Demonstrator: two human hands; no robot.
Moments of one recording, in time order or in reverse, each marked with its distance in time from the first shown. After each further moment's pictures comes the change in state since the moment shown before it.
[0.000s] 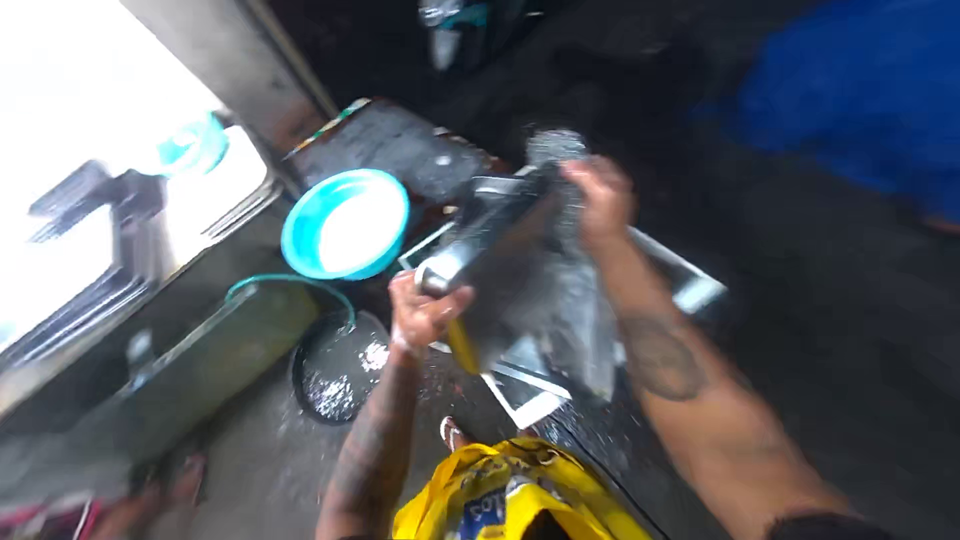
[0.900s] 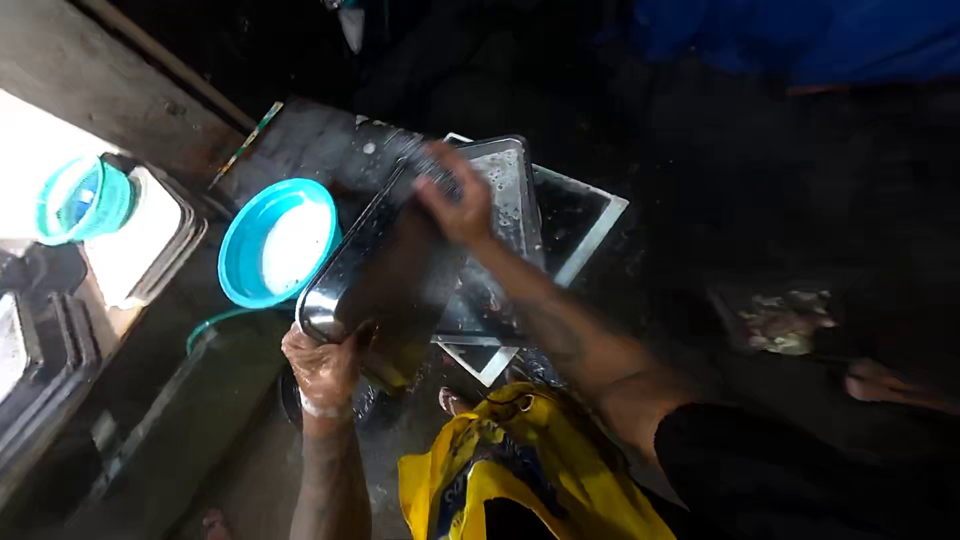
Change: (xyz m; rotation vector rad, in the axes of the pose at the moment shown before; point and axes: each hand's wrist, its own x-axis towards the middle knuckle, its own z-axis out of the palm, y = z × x) left_hand -0.030 0.039 0.002 0.216 0.101 0.069; right_hand -0.042 0.024 0.035 -0.127 0.099 -0.506
